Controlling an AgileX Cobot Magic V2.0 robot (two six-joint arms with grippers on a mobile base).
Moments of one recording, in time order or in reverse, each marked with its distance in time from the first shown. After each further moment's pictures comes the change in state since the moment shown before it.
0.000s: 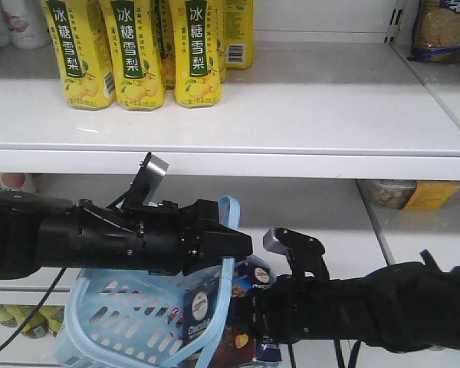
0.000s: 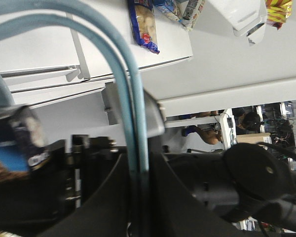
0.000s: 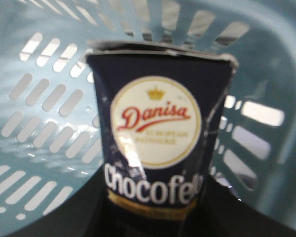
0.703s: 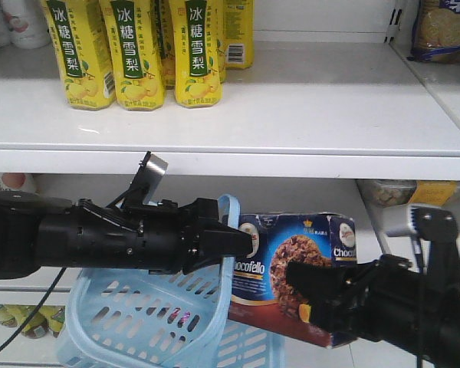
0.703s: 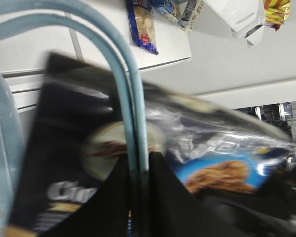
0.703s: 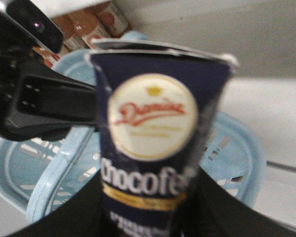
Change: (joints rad) left arm 0.000 -0.001 0.000 -0.010 0.001 0.000; right arm 0.000 -0.706 0.189 -0.133 -0.170 0.027
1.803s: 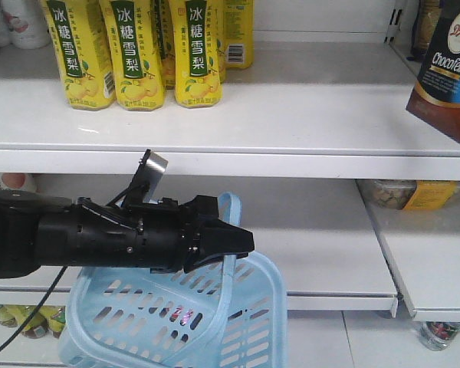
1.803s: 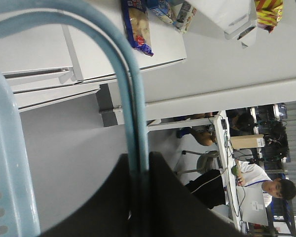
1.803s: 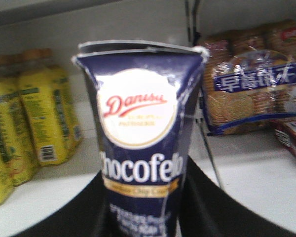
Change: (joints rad) left arm 0.000 -0.002 -0.002 -0.008 0.006 0.000; right arm 0.000 -0.130 -0.290 -0.033 -0.740 -0.344
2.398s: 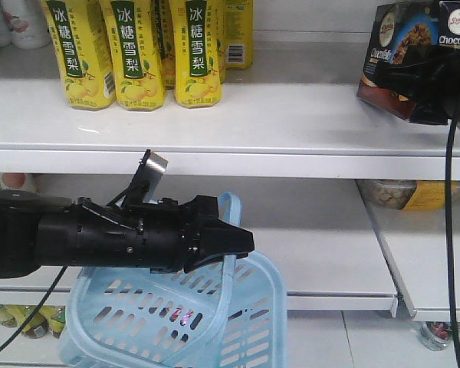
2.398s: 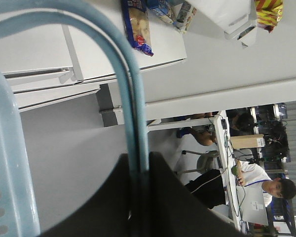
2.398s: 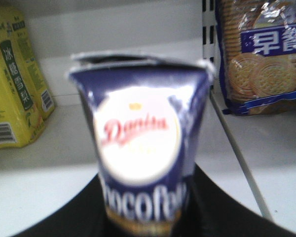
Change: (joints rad) left arm 0.000 0.000 0.000 0.000 0.000 0.000; right arm -0.298 0.433 -0.252 0.110 0.320 -0.082
